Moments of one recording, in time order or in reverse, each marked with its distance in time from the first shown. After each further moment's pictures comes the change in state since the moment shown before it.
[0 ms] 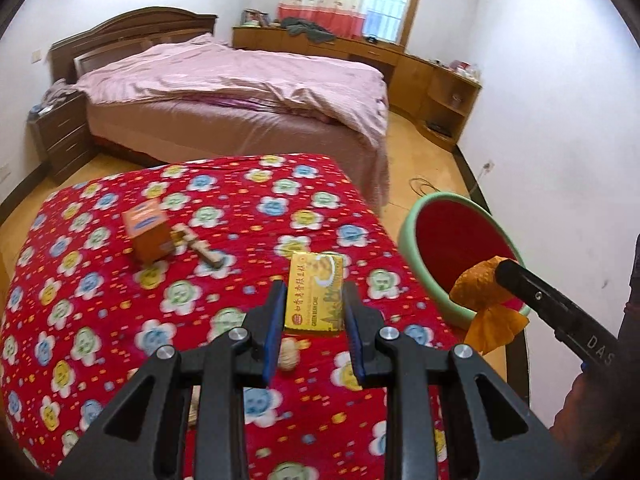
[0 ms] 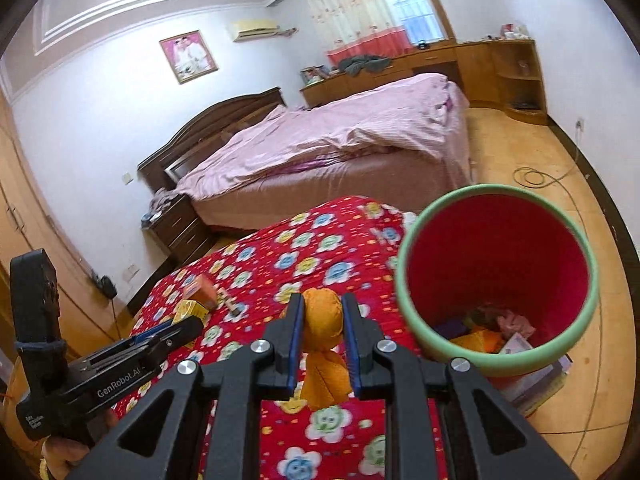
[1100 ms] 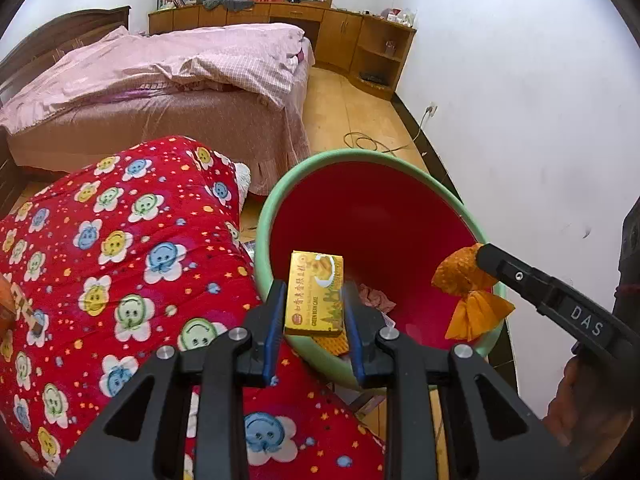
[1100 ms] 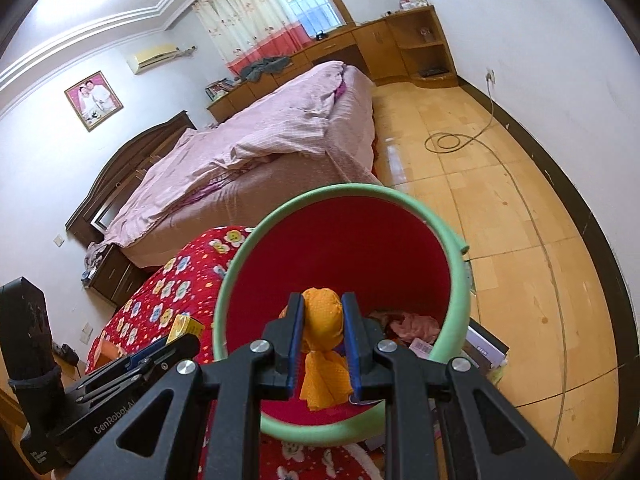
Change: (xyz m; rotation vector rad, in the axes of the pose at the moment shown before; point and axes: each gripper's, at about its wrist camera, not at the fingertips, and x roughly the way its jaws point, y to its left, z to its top) left arm 0.121 -0.135 0.020 0.174 0.142 -0.163; right arm 0.008 -0.162 0.027 0.244 0.003 -0.215
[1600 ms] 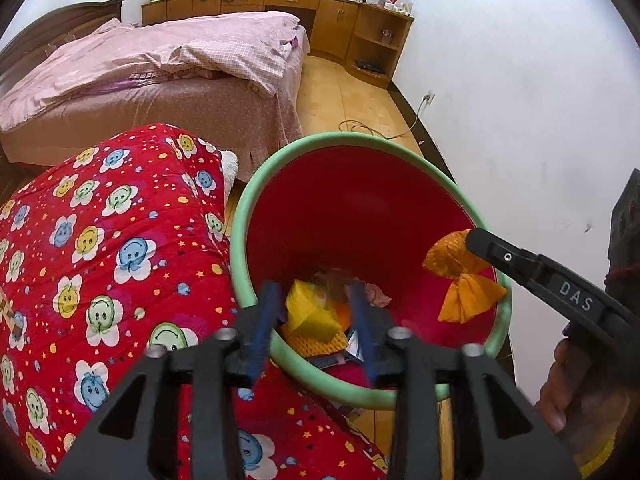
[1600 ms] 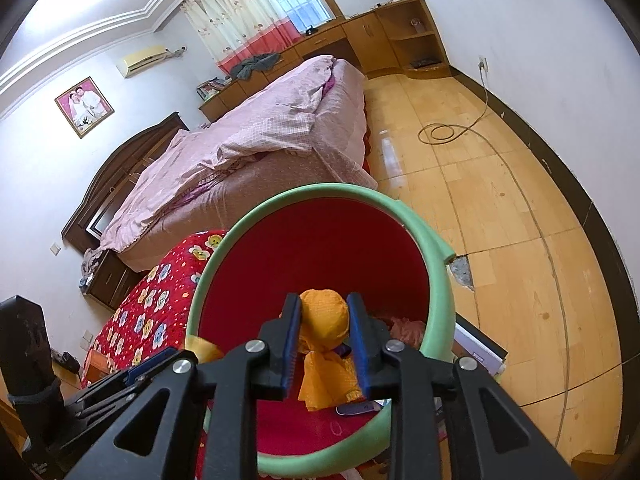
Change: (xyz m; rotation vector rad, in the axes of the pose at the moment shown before) left arm 0.025 -0.008 0.002 0.004 0.038 -0.010; right arm 0.023 -0.028 0.010 0.040 0.017 0.001
